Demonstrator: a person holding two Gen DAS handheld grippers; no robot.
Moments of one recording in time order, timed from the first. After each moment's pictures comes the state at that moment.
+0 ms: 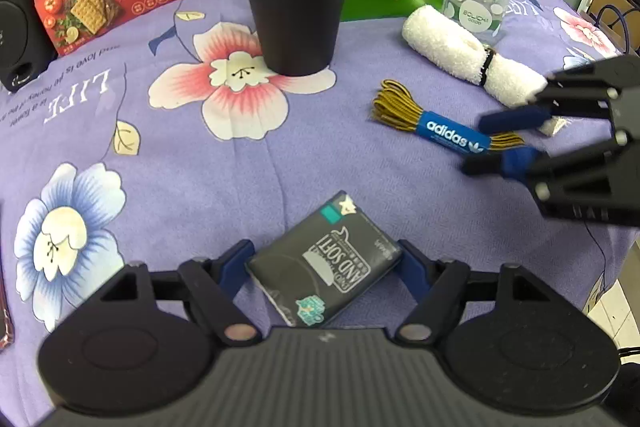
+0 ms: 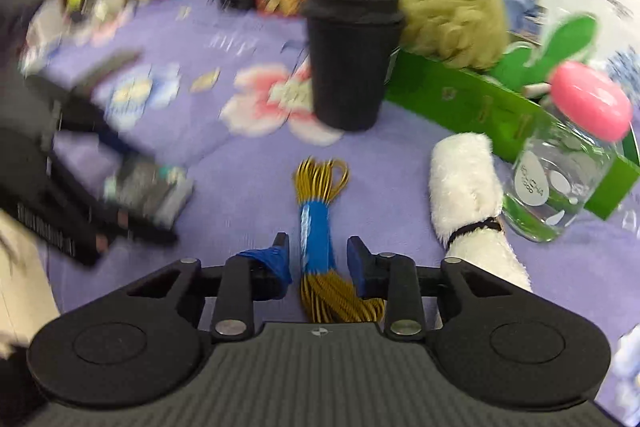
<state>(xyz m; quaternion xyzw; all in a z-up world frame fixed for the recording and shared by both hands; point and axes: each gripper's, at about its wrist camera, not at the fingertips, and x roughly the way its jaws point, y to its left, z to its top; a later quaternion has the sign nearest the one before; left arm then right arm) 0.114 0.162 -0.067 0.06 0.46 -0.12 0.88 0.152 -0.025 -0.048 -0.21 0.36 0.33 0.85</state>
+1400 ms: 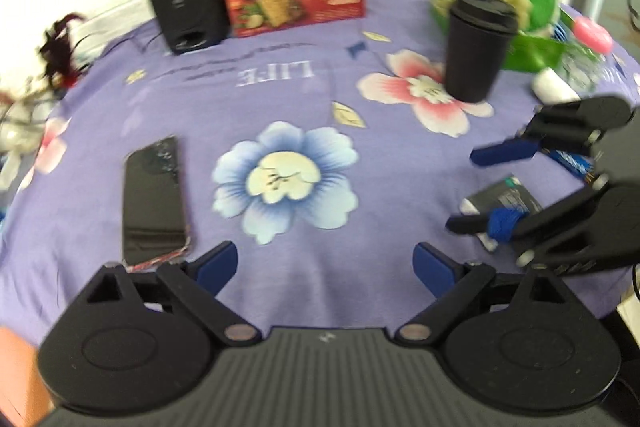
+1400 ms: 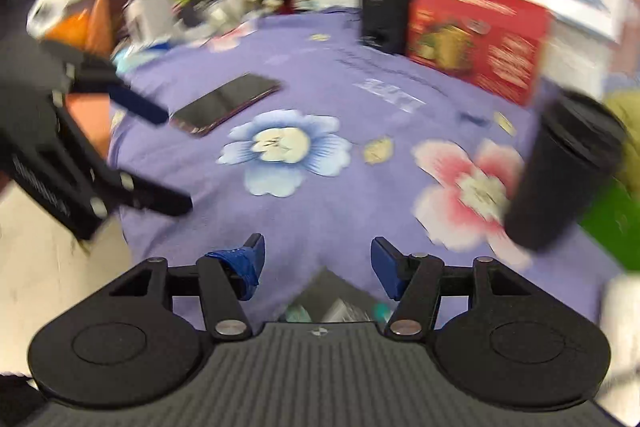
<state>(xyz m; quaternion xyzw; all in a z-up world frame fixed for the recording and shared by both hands) 0.032 0.277 -0.012 0.02 0.42 0.04 0.91 0.125 0.118 -0.031 -0.22 0.30 0.49 0.79</state>
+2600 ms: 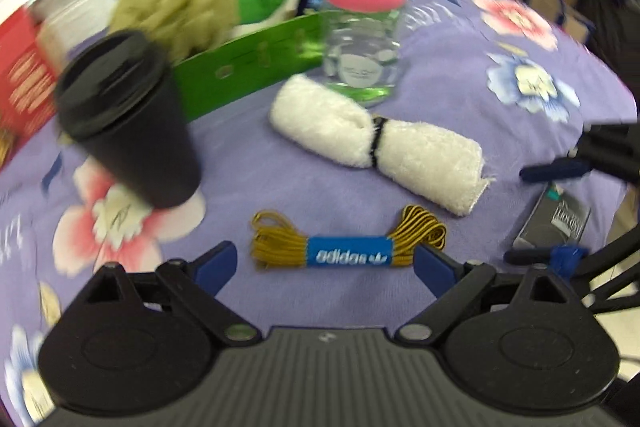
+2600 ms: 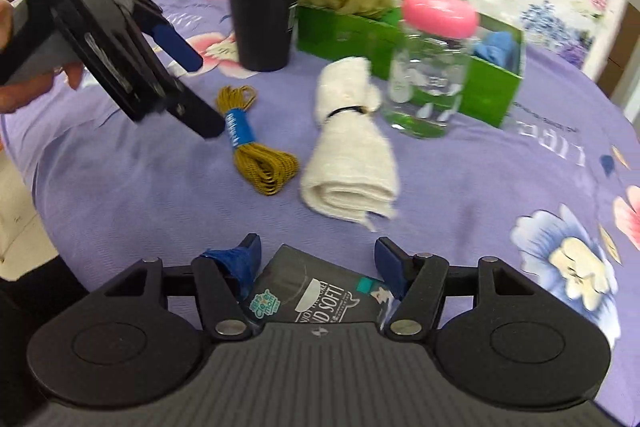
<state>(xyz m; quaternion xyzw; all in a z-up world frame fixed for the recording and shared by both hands) 0.174 0.057 -0.037 0.15 0.44 -0.24 0.85 0.116 -0.132 -0.034 -0.14 0.36 0.27 0.88</state>
